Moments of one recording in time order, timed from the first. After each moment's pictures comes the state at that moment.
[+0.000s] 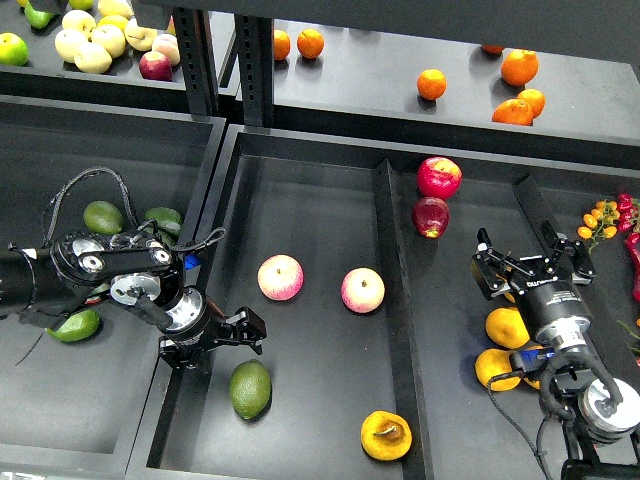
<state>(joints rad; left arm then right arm) -0.93 0.30 0.12 -0.86 0.40 -0.49 0.49 0.14 0.01 1.49 1.18 0.13 0.15 -0.19</state>
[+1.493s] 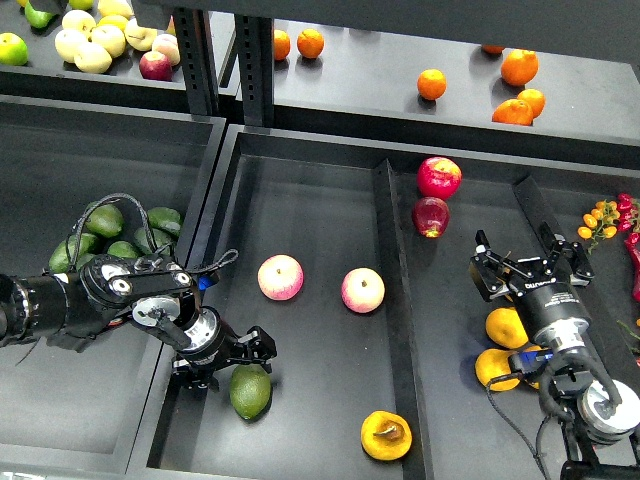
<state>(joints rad) -0.87 0.17 0.11 -0.73 0.40 -0.49 0.49 0.14 0.02 1.49 1.18 0.13 0.16 -0.20</state>
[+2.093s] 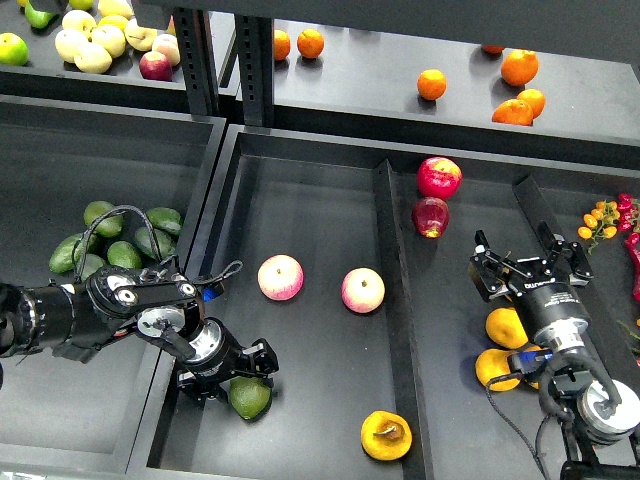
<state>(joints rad) -0.84 0.16 0.10 -0.73 0.40 -0.49 0.49 0.13 0.02 1.49 1.18 0.13 0.16 -0.20</state>
